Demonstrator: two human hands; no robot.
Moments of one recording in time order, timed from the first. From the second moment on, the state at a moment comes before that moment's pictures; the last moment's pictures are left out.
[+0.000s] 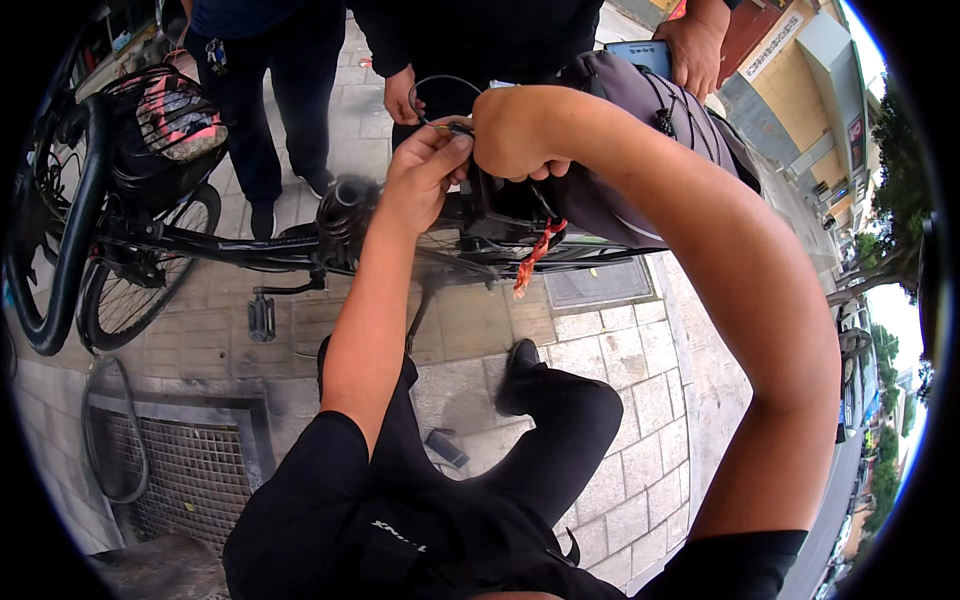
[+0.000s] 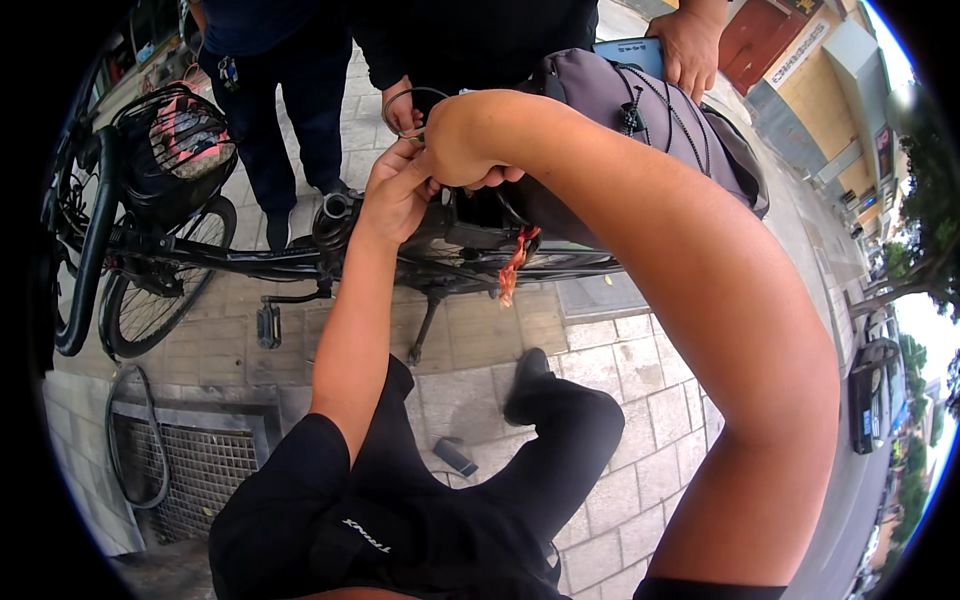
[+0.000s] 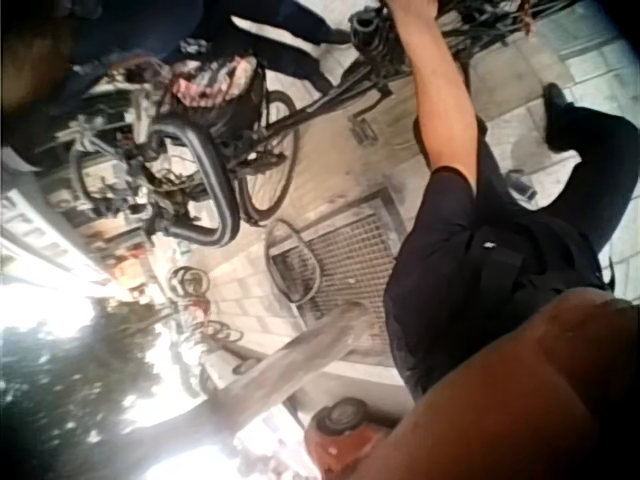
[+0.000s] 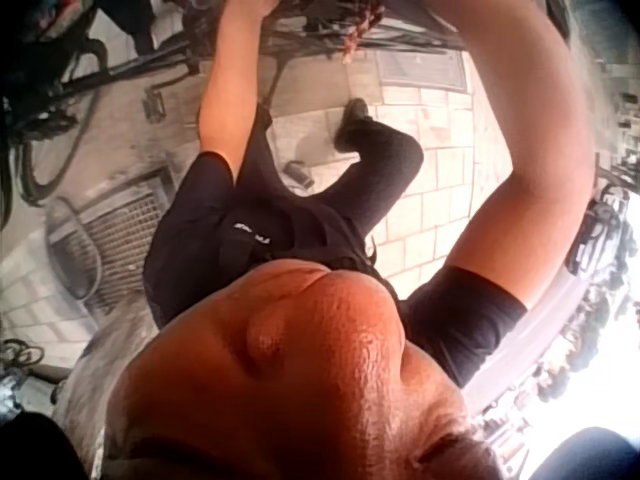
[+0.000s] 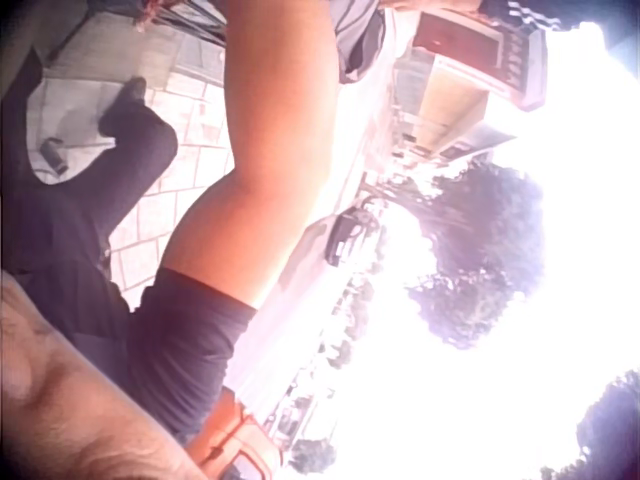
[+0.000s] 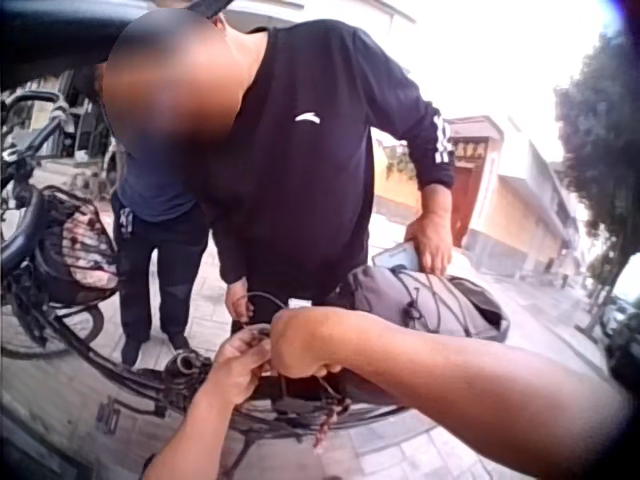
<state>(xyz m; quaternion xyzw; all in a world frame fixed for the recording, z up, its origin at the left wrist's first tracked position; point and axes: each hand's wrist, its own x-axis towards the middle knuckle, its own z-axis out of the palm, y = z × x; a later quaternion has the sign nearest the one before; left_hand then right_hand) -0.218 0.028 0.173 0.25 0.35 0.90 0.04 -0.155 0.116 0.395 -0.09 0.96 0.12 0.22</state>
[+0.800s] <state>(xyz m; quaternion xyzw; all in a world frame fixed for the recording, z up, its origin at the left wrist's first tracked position) -0.211 0.021 0.172 0.24 0.36 0.90 0.02 -0.181 0.154 0.390 -0.37 0.90 0.16 0.13</state>
